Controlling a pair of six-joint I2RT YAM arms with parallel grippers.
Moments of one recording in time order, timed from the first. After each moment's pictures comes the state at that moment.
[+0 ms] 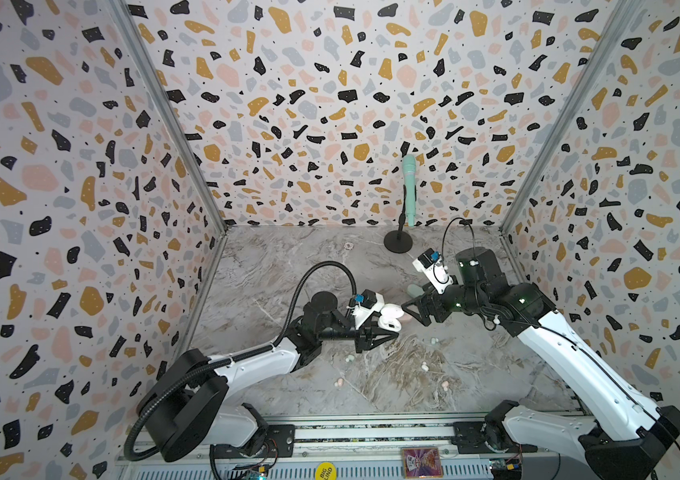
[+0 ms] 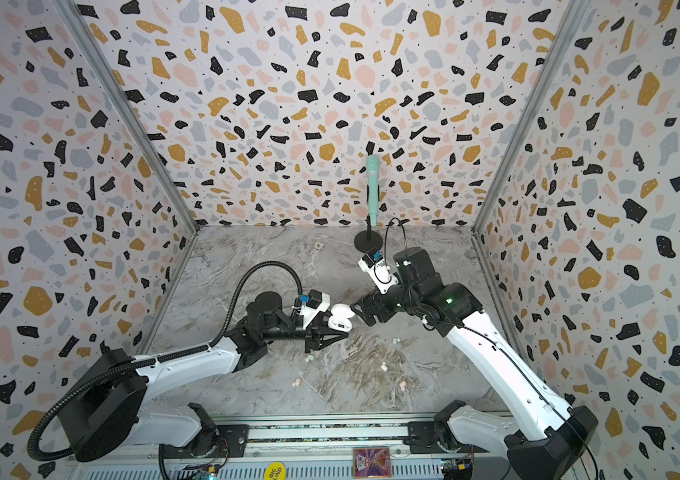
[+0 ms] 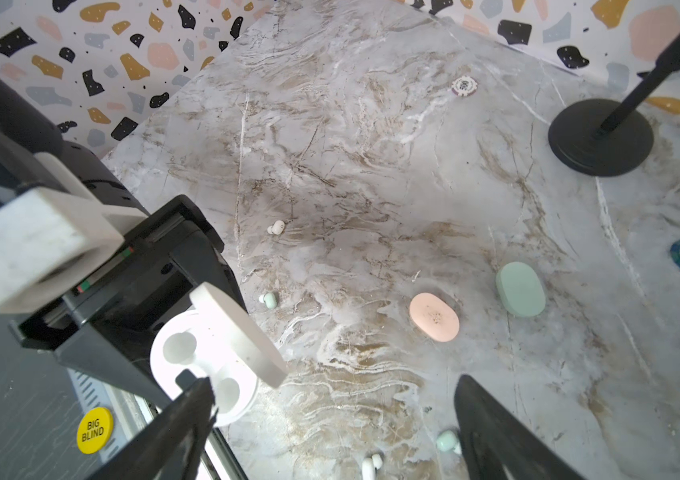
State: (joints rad) left arm -0.75 1.36 0.61 0.60 0.78 -0.10; right arm 0.55 1.13 1.25 -0.86 -0.35 -0.02
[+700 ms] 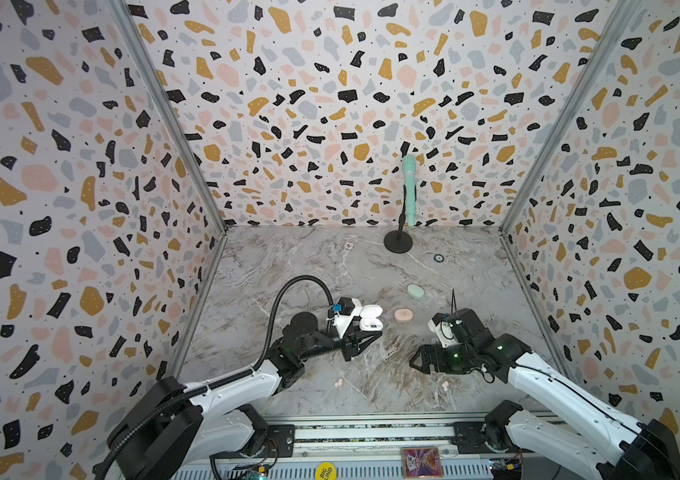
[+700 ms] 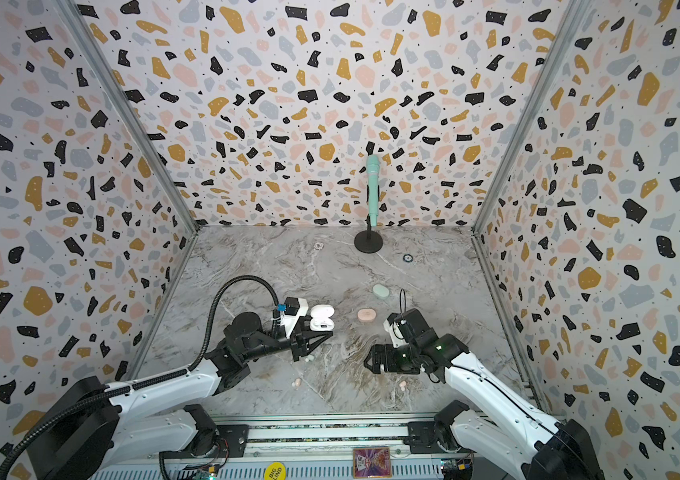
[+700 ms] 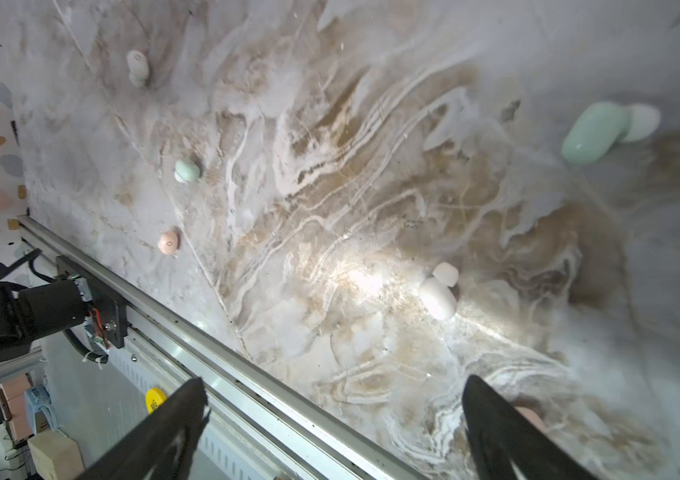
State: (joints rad) left arm -0.73 1.15 0.39 0.68 0.53 -0.19; right arm 0.60 0.94 0.57 -0.70 -0.36 0.57
